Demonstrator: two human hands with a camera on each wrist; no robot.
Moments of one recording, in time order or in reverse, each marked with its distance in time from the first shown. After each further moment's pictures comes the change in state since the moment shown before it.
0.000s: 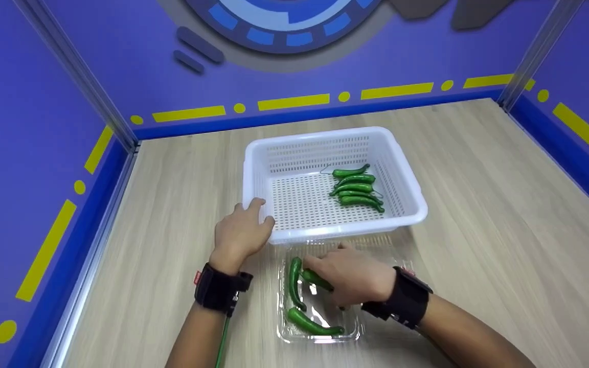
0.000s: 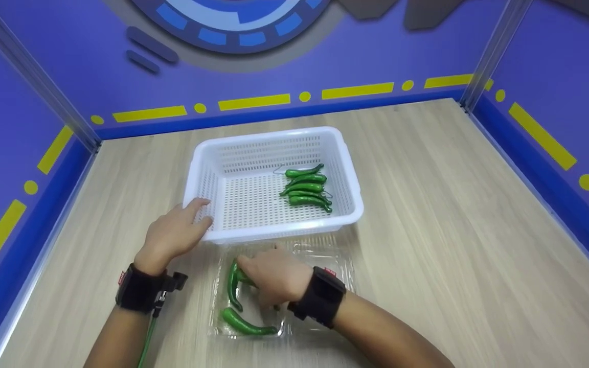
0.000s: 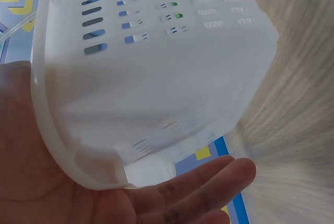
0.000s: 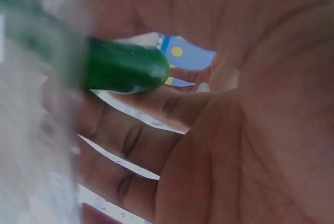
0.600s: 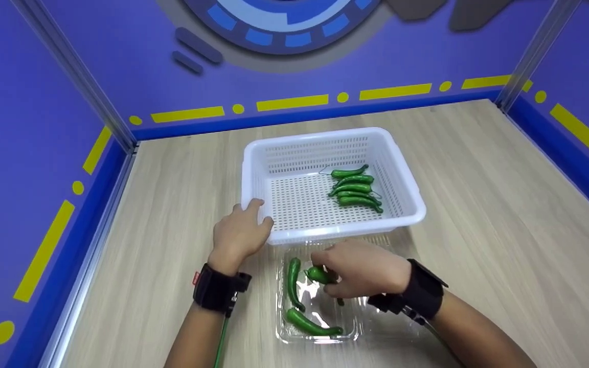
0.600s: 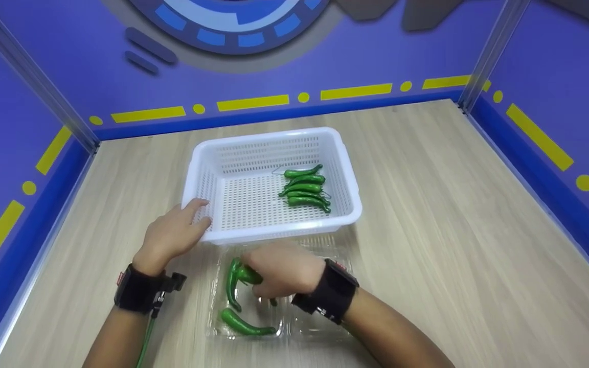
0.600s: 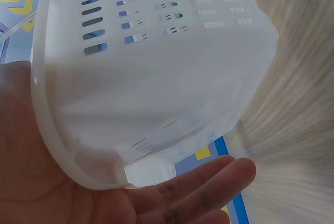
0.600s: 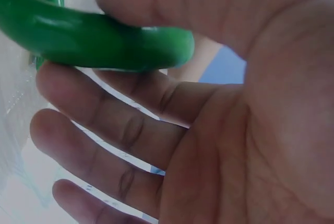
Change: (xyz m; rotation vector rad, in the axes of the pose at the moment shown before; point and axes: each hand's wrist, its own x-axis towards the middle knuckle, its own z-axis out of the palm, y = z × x) left_hand 0.000 0.001 -0.001 -0.011 -0.007 -0.009; right_hand -0.012 0.012 -0.023 0.090 0.054 -0.099
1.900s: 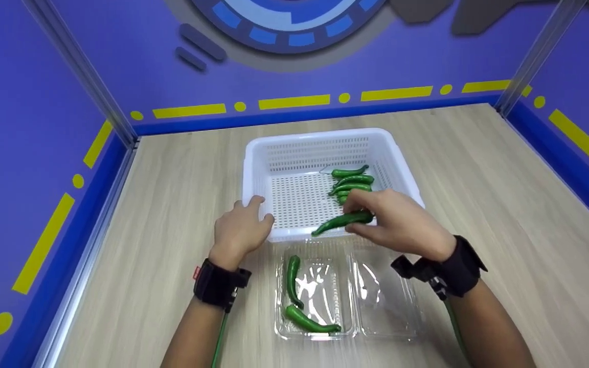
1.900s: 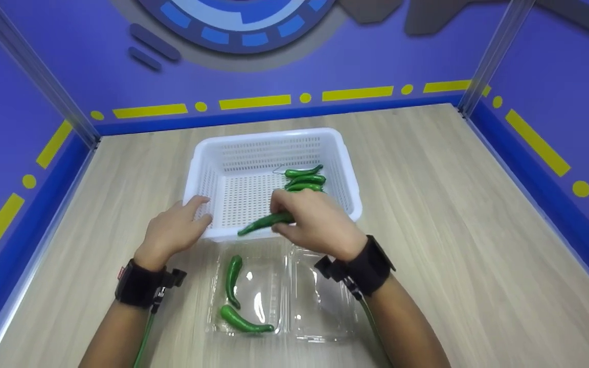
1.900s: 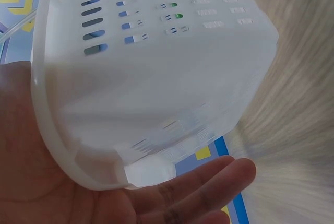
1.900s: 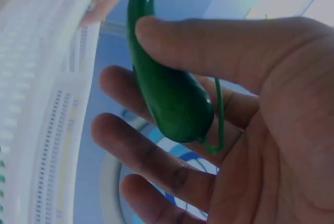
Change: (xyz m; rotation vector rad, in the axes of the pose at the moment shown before) left_hand -0.001 -0.001 0.001 0.007 0.002 0.009; right_hand -0.028 0.036 -0.055 0.100 0.430 0.095
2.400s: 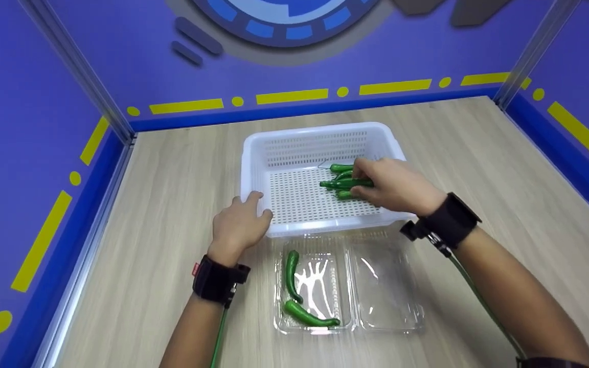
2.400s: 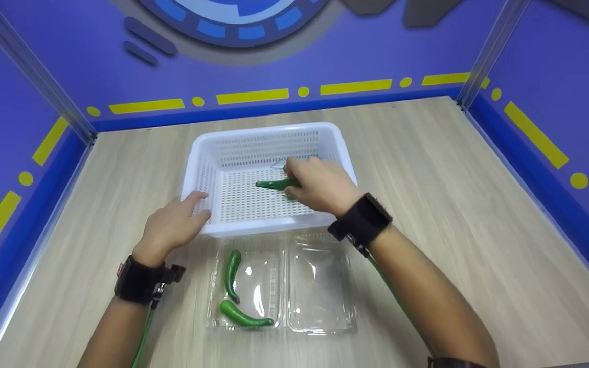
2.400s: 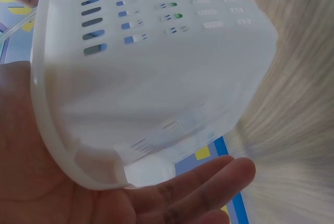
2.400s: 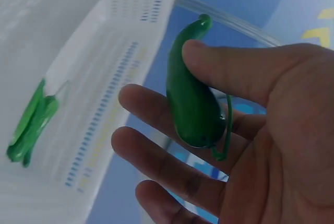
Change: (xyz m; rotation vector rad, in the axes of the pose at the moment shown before) left_hand 0.000 0.000 -0.001 -0.004 -0.022 -0.004; right_hand 0.034 0.041 -0.013 -0.129 -0.115 0.170
